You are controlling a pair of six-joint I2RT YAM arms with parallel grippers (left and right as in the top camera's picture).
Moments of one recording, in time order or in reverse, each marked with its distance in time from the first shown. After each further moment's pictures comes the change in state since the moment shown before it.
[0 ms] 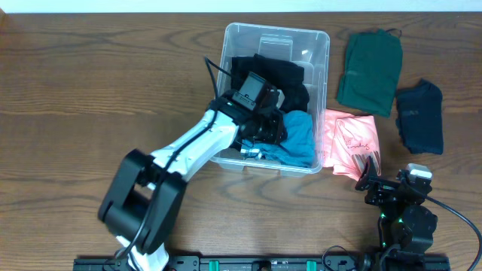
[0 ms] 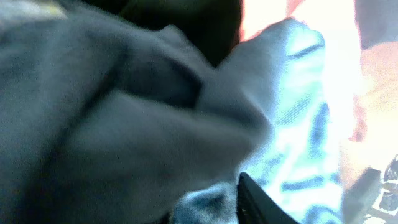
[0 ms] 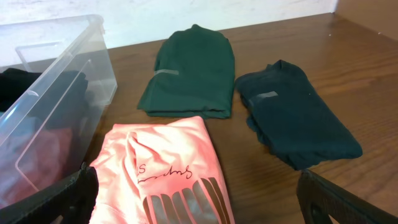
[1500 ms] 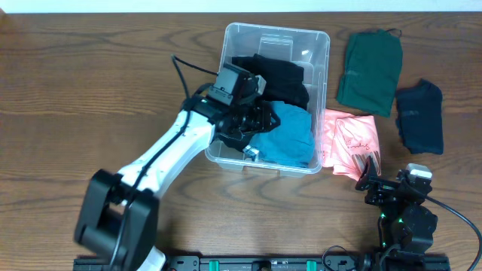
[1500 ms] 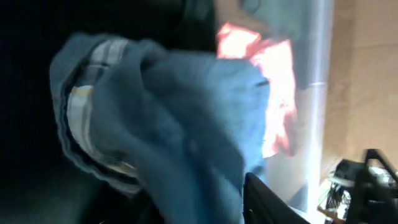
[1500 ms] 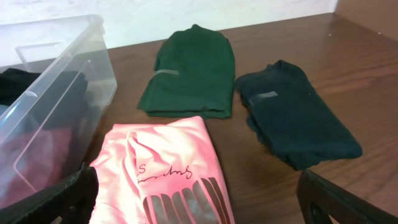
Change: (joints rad) left arm 0.093 -0.132 -0.042 0.021 0.087 -0.153; right arm 0.000 0.000 0.000 0.000 0.000 0.000
